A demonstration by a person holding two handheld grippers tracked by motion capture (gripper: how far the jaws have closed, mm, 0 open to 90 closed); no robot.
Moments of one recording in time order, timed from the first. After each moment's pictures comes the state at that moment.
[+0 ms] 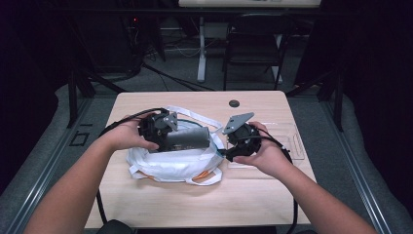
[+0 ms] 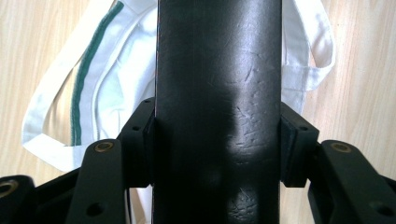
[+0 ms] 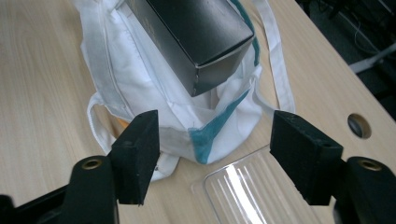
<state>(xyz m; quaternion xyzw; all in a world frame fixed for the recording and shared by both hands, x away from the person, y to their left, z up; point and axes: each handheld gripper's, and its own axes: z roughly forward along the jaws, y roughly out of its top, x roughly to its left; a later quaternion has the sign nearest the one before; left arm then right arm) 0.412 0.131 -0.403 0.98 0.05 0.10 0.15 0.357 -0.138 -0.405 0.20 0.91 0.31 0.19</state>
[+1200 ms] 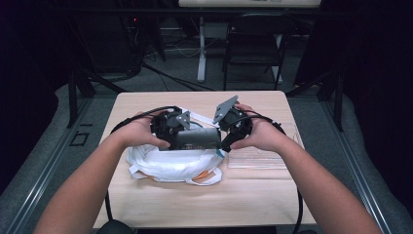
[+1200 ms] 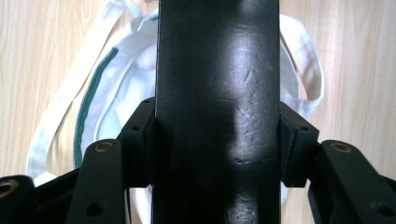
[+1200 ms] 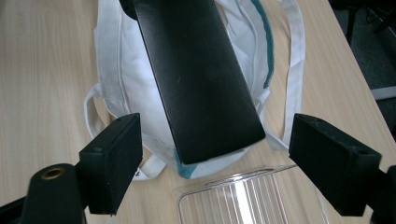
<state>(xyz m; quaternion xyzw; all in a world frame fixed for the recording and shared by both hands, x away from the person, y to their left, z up) 0.413 0.097 -0.398 0.98 0.01 0.10 0.16 0.399 -0.117 -0.393 0.11 0.94 0.27 0.14</state>
